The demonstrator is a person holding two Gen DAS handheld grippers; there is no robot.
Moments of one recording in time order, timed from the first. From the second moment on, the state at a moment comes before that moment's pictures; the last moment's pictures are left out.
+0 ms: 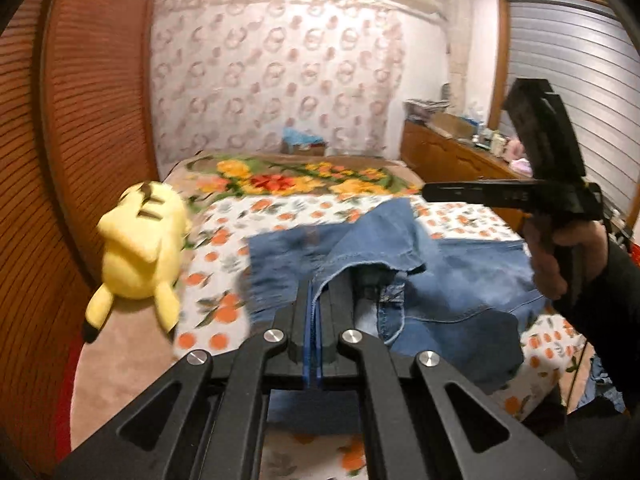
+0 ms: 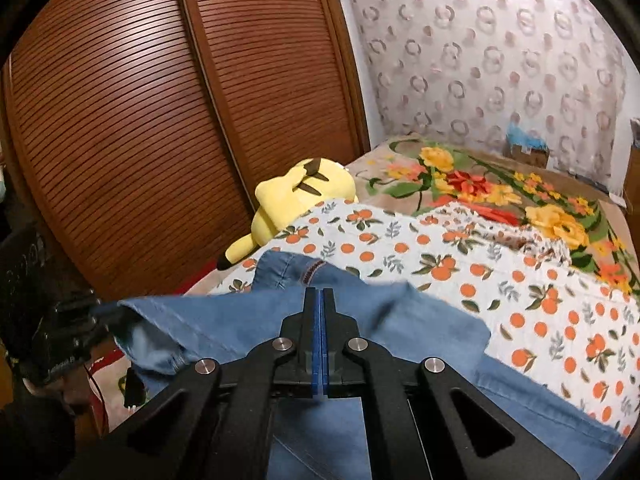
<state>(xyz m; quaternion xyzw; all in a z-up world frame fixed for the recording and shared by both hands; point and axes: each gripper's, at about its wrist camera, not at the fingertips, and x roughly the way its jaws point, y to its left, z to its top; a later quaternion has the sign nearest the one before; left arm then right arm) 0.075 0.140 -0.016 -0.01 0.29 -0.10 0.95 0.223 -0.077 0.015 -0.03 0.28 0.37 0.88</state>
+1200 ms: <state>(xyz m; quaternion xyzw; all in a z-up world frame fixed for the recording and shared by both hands) 0.080 0.177 -0.082 -0.05 0.35 -0.05 0.93 0.269 0.043 0.016 -0.08 0.31 0.43 0.84</state>
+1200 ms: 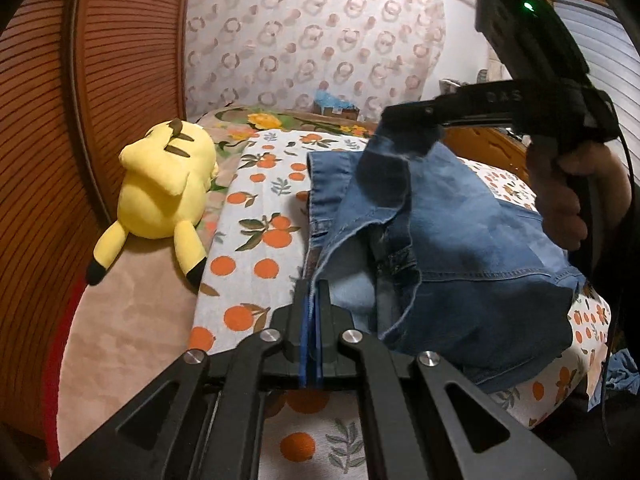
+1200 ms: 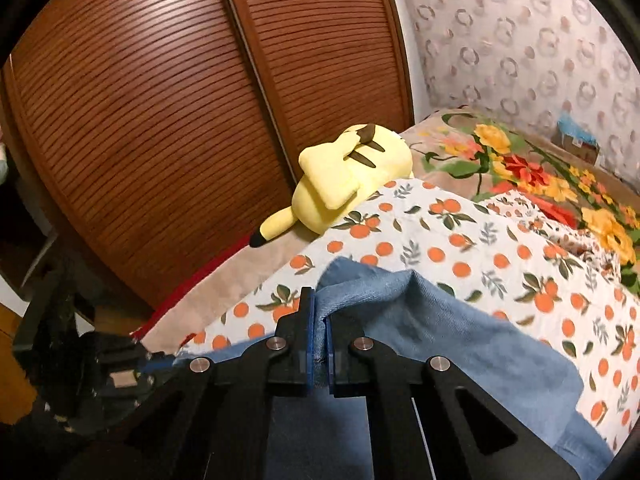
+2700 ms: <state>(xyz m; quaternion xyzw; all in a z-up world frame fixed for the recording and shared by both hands) 0.086 0.168 -0.058 -0.03 0.35 -0.05 0.94 0.144 -0.151 -0.066 -0.06 0.35 0.29 0.89</state>
